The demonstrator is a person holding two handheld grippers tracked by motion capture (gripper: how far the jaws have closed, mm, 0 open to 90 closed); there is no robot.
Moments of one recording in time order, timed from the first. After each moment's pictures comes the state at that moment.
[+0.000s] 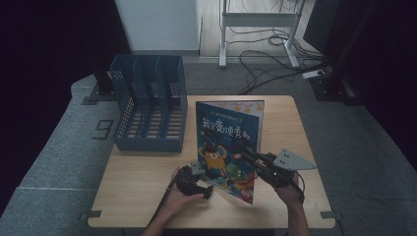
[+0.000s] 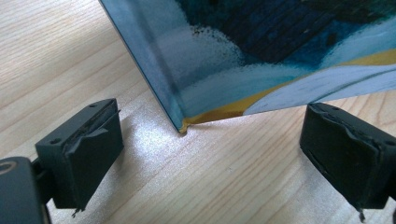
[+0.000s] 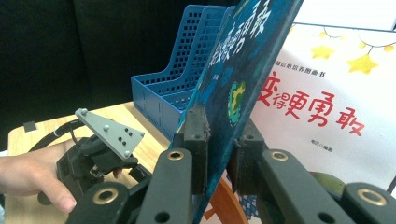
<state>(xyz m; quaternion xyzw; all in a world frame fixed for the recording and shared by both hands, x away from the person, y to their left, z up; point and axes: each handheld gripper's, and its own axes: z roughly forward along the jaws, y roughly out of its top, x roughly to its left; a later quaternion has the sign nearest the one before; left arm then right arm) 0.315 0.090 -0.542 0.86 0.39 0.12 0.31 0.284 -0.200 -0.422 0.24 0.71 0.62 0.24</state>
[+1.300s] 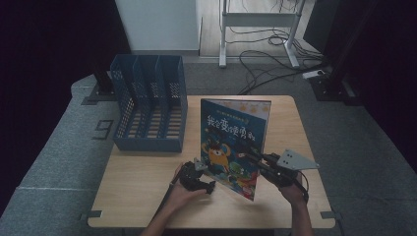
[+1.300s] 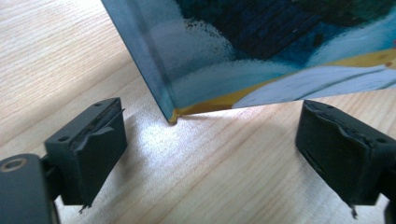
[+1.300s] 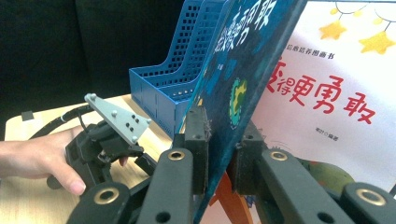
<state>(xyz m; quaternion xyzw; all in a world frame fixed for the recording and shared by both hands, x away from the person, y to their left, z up) 0.329 0.084 -0.542 0.85 0.40 0.12 0.32 0.288 -0.212 -0.430 0.24 0.72 0.61 0.24</state>
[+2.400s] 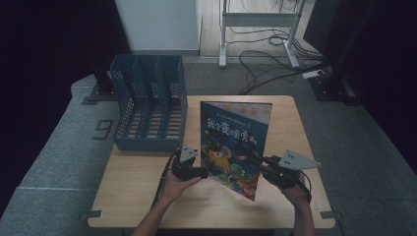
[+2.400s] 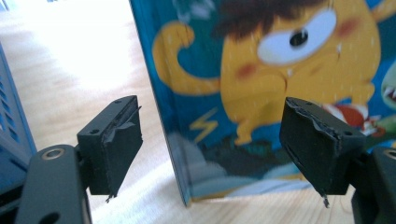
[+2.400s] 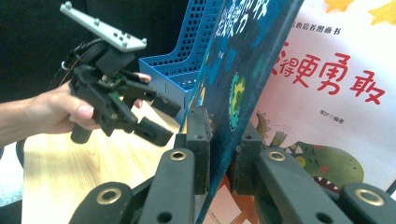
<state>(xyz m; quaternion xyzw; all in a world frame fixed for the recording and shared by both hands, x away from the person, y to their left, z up) 0.334 0.101 -0.477 0.79 0.38 0.17 0.45 0.286 -0.218 -0.431 0.24 0.74 0.60 0.21</state>
